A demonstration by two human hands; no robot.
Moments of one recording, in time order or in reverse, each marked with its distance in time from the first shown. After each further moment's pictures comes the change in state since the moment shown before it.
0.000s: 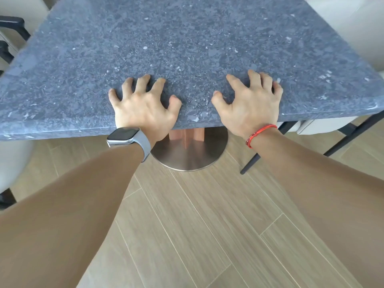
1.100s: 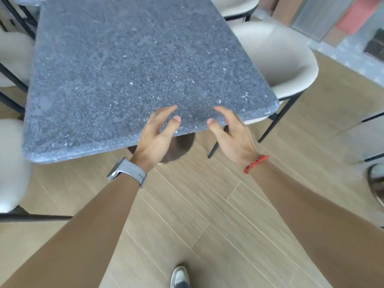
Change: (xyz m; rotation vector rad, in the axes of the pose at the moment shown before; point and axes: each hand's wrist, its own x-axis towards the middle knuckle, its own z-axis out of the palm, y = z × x) left_hand -0.053 0.025 -0.178 -1.153 -0.530 -0.024; right_hand -0.061 -0.033 -0.233 0.614 -0.392 0.368
